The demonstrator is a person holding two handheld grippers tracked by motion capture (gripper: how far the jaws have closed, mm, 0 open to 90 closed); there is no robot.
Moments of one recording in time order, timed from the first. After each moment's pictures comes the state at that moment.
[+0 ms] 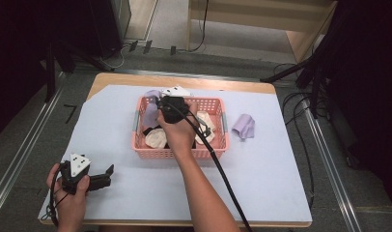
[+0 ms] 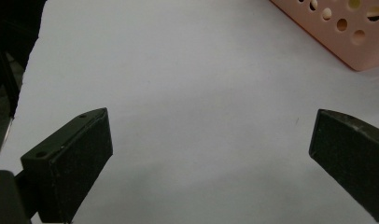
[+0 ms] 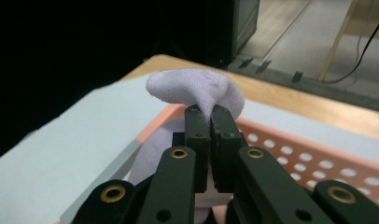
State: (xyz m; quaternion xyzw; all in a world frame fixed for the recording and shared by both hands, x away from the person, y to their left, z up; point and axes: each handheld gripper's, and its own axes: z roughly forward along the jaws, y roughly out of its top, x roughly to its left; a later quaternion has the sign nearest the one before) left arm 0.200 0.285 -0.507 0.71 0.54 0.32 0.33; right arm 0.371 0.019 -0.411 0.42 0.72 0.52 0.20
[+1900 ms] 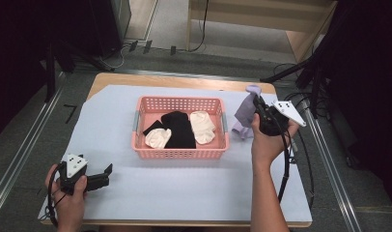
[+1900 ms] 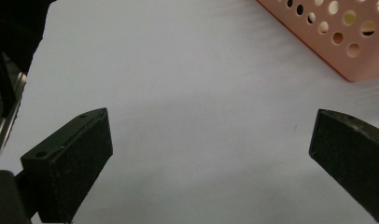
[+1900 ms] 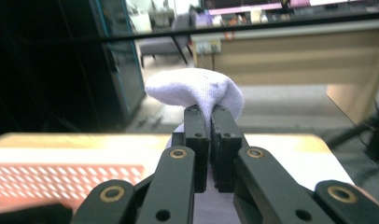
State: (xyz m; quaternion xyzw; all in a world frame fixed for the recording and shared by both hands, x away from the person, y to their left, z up) left arm 0.197 0.289 -0.506 0.70 0.54 0.32 0.35; right arm 0.338 -0.226 -0.413 0.53 0.56 0.53 0.36
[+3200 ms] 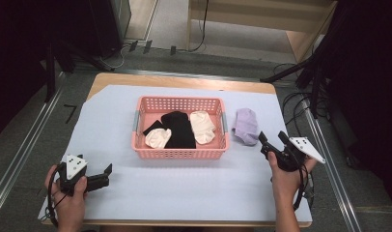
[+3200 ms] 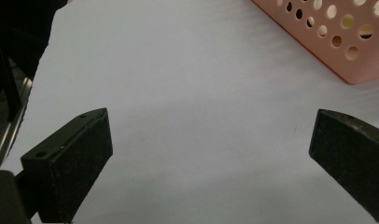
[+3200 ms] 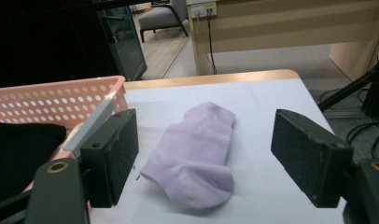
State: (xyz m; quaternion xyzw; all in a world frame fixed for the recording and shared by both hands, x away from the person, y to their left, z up) left arm 0.195 0.288 -0.505 0.70 0.54 0.33 0.35; right arm 0.268 -0.281 -0.468 0.56 0.57 0.52 0.31
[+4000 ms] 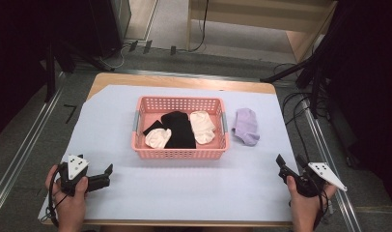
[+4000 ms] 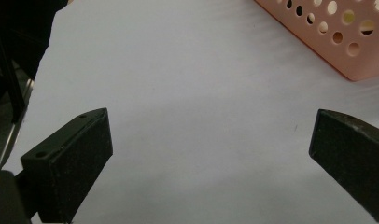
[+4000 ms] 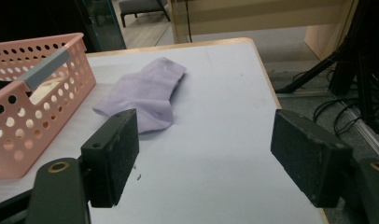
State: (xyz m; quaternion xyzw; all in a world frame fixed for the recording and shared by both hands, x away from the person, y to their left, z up) left arm 0.195 0.286 -0.506 0.70 0.54 0.33 0.34; right arm 0.214 -0.332 -0.498 0.58 0.57 0.48 0.32
